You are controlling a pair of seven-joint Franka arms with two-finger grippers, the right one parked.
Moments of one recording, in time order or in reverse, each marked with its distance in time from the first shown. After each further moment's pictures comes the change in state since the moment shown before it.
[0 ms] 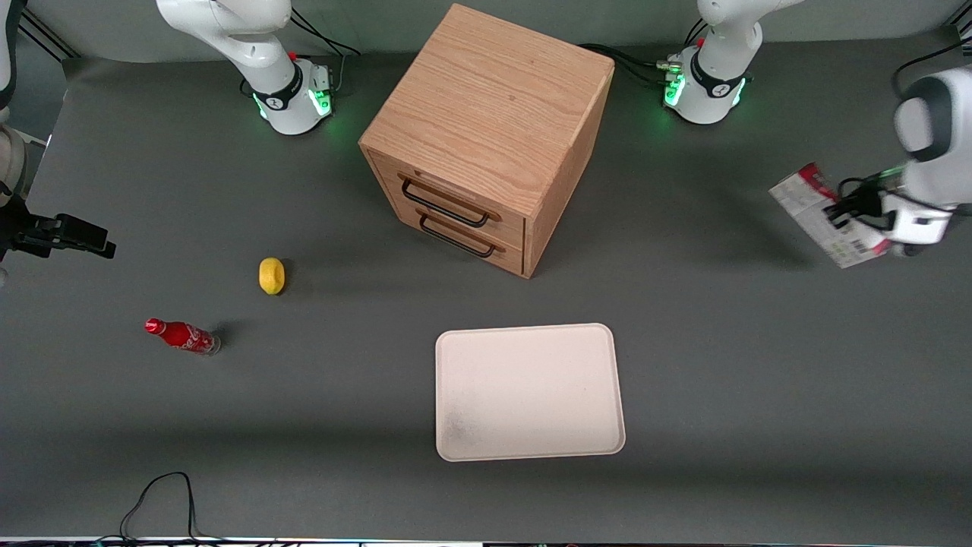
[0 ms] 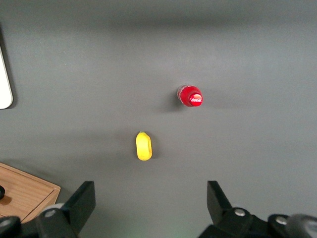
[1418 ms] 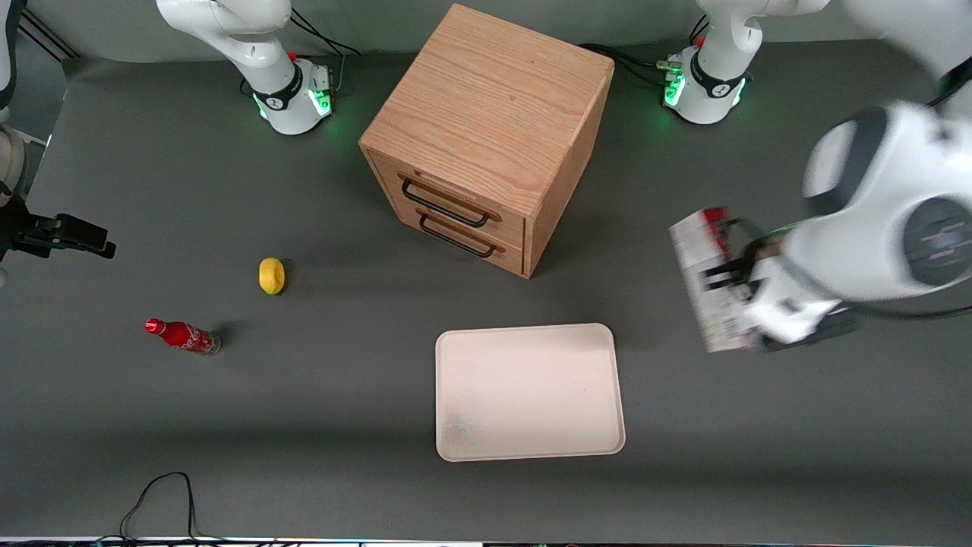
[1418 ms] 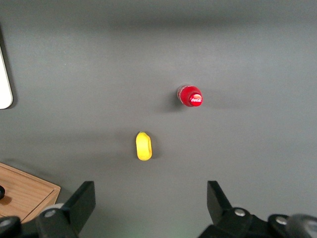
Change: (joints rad) arm -0.508 0.601 -0.101 1.059 -0.104 -0.408 -0.136
